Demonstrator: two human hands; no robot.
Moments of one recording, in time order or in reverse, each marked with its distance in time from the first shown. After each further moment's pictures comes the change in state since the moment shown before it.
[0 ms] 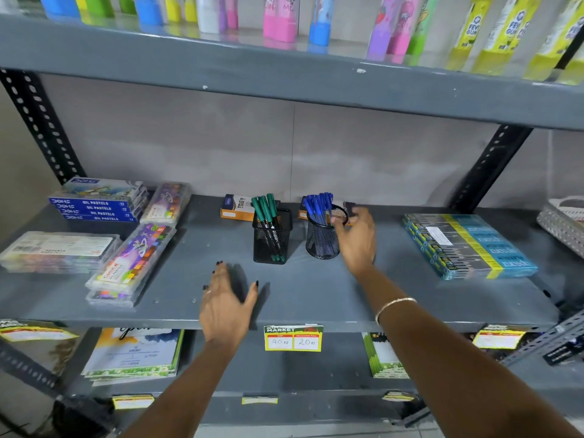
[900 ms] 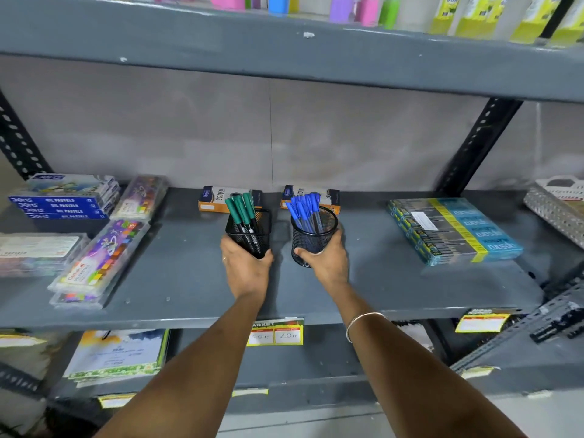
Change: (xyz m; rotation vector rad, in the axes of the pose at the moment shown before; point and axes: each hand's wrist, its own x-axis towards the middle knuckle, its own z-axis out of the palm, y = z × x) left_hand 0.035 0.071 0.055 -0.433 0.176 -0.177; right_hand -0.041 0.028 0.003 0.105 -0.174 0.127
